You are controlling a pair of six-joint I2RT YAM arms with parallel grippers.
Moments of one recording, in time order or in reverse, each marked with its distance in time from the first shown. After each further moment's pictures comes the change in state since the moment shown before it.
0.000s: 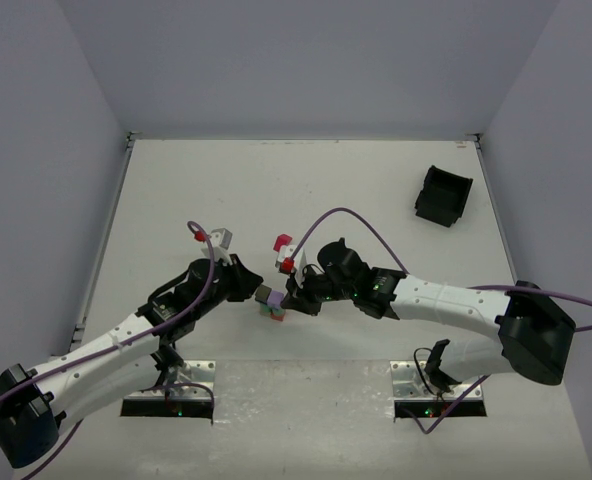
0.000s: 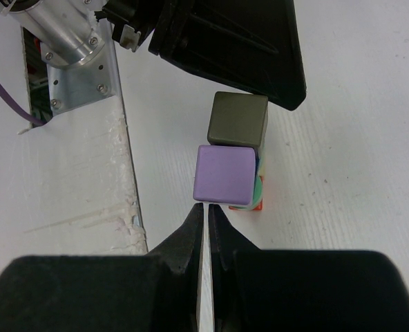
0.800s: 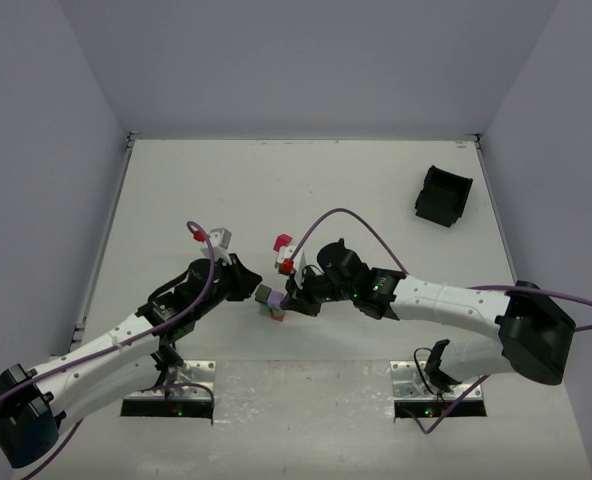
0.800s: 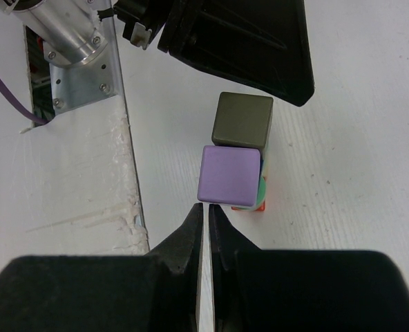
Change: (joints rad) left arm -0.002 -0.001 0.000 0.000 -0.022 0.006; right arm 0.007 0.000 0.000 0.000 0.000 0.000
